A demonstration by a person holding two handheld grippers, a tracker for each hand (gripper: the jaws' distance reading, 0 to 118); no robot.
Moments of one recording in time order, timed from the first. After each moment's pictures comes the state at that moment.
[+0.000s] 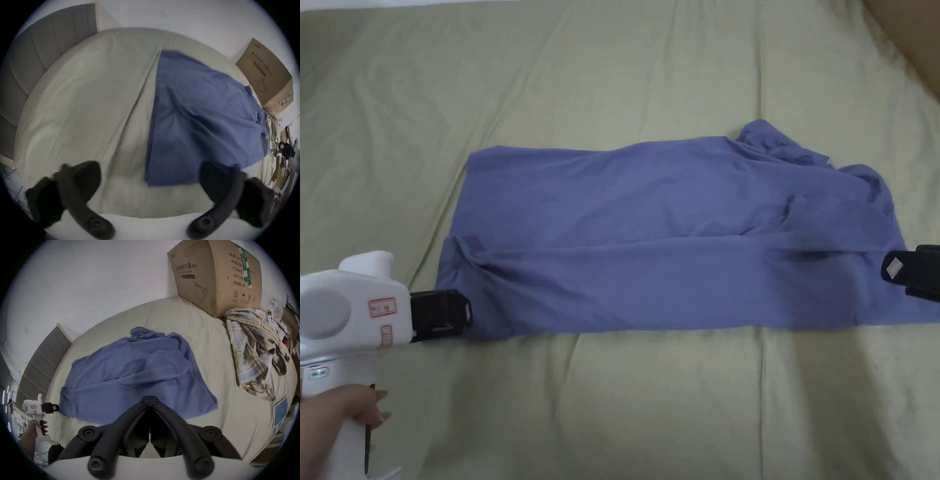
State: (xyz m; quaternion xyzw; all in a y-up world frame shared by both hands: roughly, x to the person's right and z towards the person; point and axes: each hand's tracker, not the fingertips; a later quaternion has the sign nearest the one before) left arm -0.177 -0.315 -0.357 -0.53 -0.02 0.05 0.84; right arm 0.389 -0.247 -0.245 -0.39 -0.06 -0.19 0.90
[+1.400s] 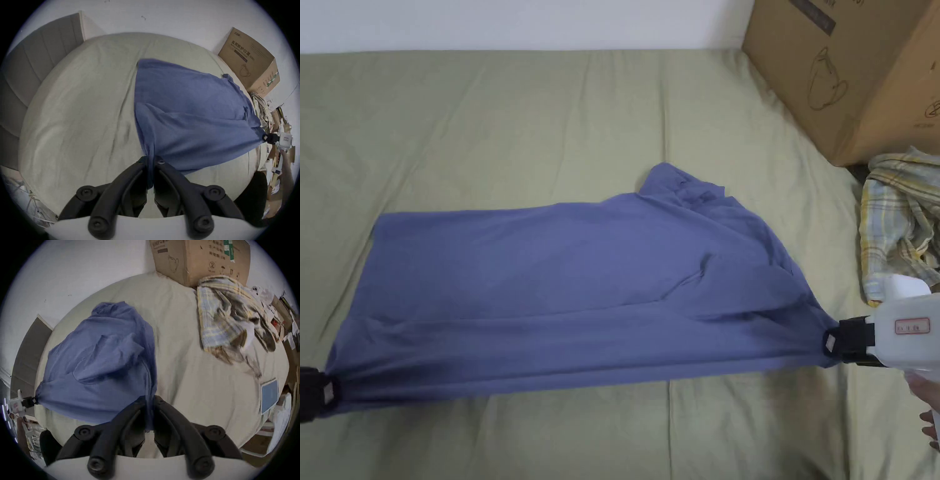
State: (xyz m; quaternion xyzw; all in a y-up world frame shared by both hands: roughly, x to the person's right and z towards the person) left arm -0.201 -0.272 -0.301 -0.54 -0.10 0.03 0.83; right arm 0.451 -0.291 -0.194 -0.50 -0.11 -0.18 0.84
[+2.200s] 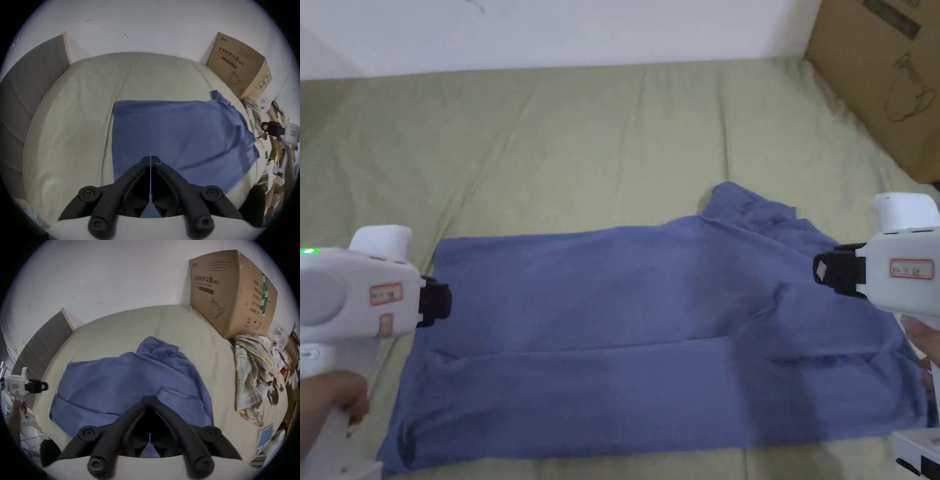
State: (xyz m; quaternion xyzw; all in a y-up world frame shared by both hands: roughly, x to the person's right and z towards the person) left arm -0.137 -0.235 -0.422 -0.47 -0.12 -0.03 0.87; right arm 0.344 -0.222 -0.303 -0.40 -0.03 -0.11 0.91
